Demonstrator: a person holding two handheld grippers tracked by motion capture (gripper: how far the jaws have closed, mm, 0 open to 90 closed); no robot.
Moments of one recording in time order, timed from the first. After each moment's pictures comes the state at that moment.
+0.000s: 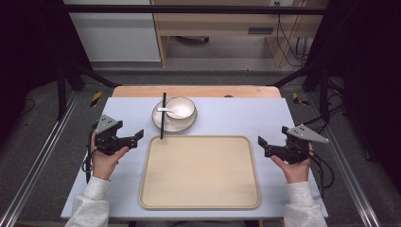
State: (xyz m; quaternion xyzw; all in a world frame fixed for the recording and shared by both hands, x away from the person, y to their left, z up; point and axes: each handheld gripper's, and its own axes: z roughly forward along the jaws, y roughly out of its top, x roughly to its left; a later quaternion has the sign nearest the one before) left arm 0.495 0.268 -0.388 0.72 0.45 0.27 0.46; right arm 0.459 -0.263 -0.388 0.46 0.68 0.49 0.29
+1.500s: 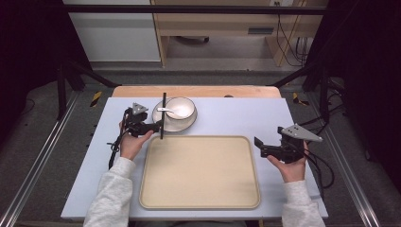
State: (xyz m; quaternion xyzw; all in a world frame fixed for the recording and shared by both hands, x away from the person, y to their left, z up) left arm 0.582 0.214 -0.423 0.76 0.46 0.25 0.39; right arm 0.465 -0.255 -0.394 0.46 0.69 0.48 0.28
